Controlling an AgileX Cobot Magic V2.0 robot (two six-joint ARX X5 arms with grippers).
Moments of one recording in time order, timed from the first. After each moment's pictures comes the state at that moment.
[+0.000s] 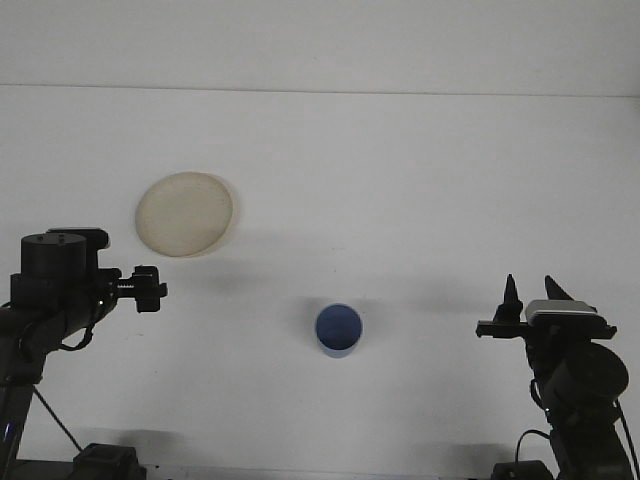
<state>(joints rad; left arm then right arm) -0.06 1.01 1.28 -1.00 0.04 -0.09 0.08 0.51 0.62 -0.30 0.08 0.04</state>
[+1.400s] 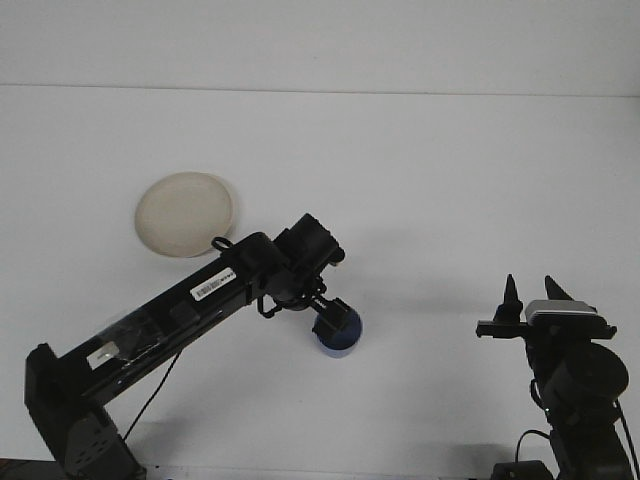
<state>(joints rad) -0.80 1.75 1.62 -0.97 0.11 -0.11 0.08 0.51 0.62 -0.30 0.08 0.04</state>
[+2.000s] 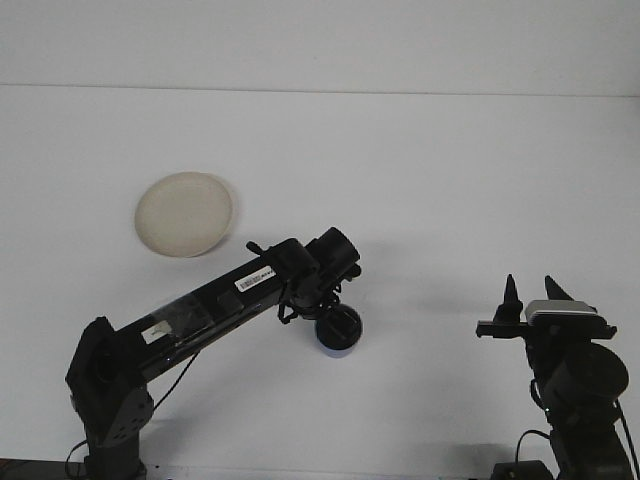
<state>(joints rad) -0.83 1.89 1.62 -0.94 0.11 -0.08 0.08 0.51 0.62 -0.30 0.08 0.04</state>
